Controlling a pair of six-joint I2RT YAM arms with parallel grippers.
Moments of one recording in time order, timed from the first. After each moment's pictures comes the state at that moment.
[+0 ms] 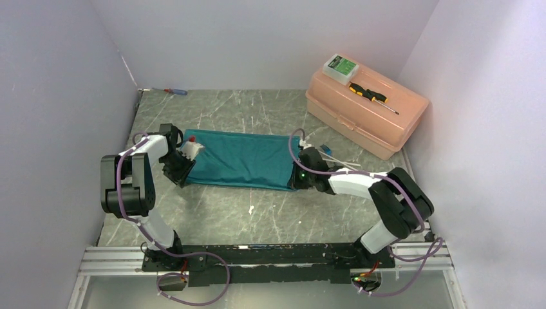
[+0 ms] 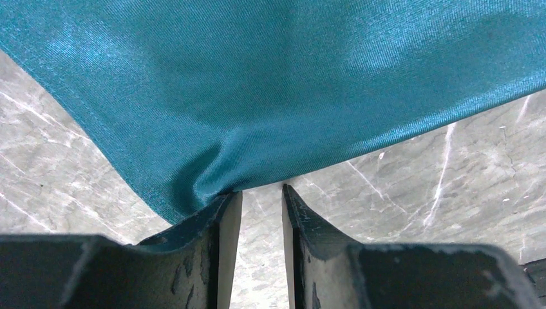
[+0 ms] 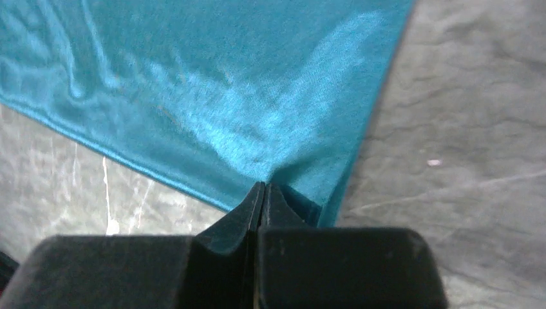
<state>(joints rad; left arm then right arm) 0.07 1.71 1.03 -0.79 0.10 0.63 0.63 1.55 0.69 0.02 -0.06 0.59</state>
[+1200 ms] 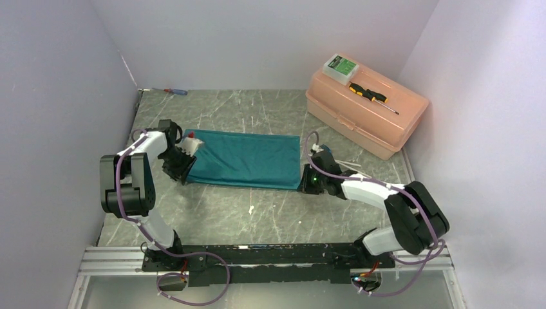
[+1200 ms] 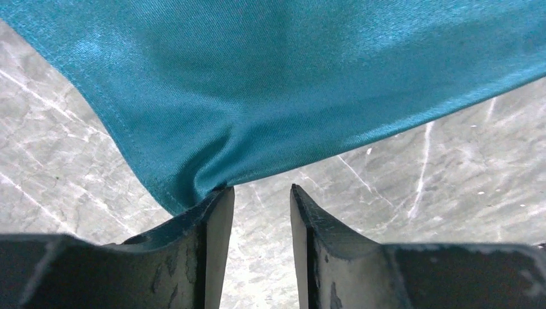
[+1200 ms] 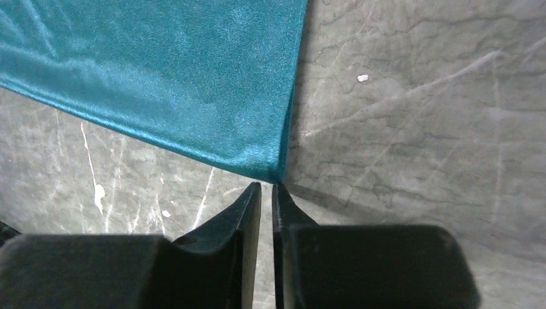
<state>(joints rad) 0.07 1.71 1.08 -0.83 0.11 0.61 0.54 1.42 0.58 -0.06 -0.13 0.63</state>
